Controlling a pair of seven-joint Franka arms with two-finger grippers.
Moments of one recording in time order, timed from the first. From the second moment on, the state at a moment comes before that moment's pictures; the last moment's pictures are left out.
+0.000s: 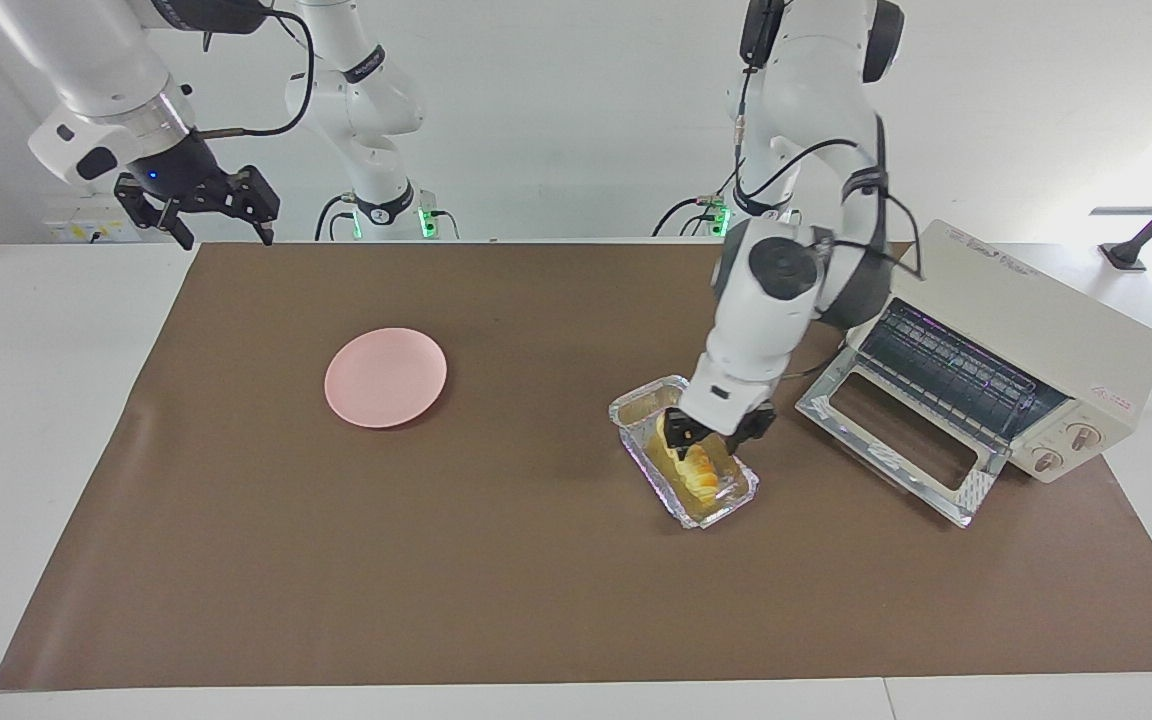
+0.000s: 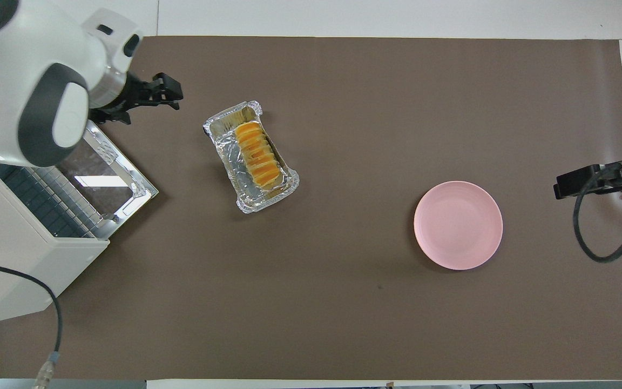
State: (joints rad) left arm -0.26 0.30 0.08 -1.46 -0.08 1.83 -0.40; right arm 0.03 -0.08 0.03 -1.67 0.00 1.52 -0.03
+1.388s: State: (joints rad) left arm -0.03 0.07 0.04 -1.50 -0.08 1.40 -0.02; right arm 0.53 0.74 0.03 -1.12 0.00 1.90 0.17
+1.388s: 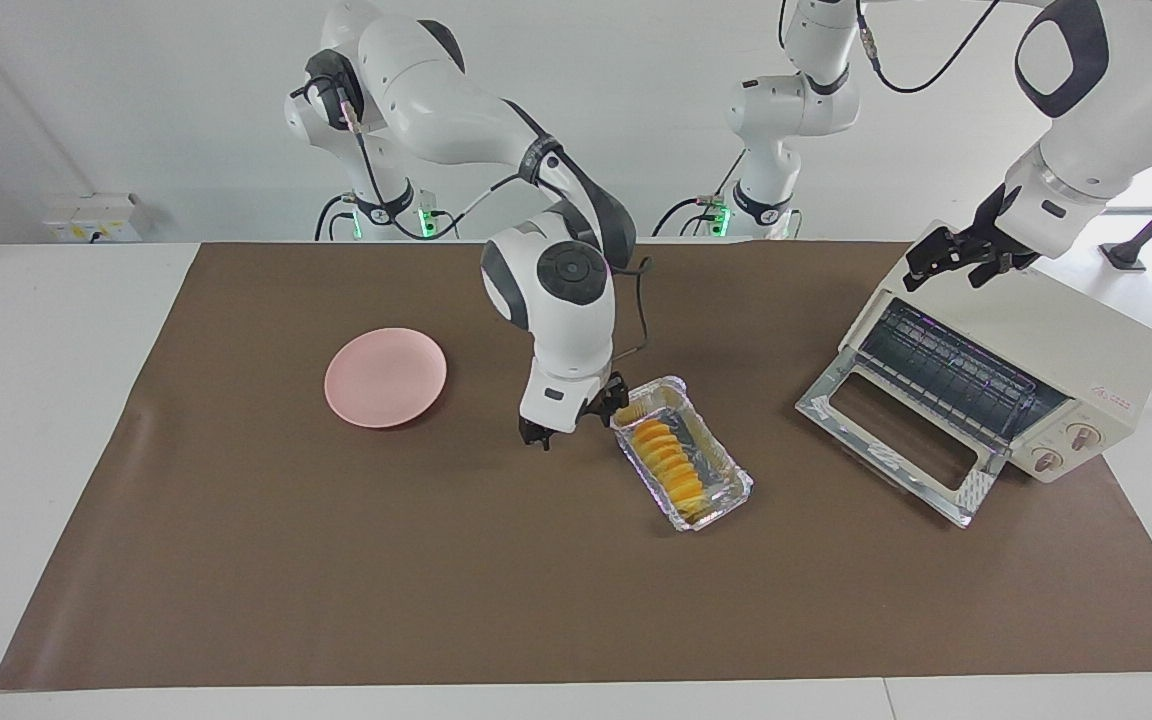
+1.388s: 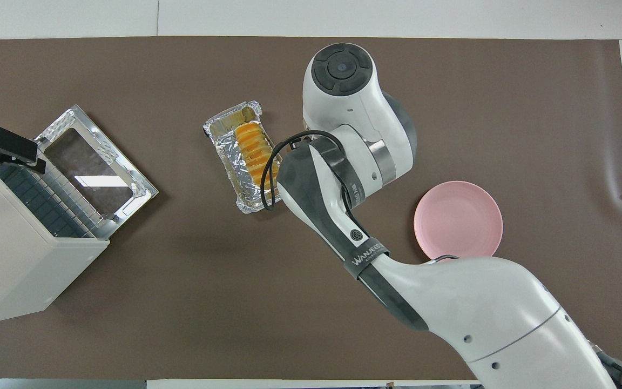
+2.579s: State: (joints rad) left arm -0.05 -0.03 0.04 -1.63 -0.07 1.45 -0.02; right arm 0.61 0.85 0.02 -1.11 0.00 2.05 0.17
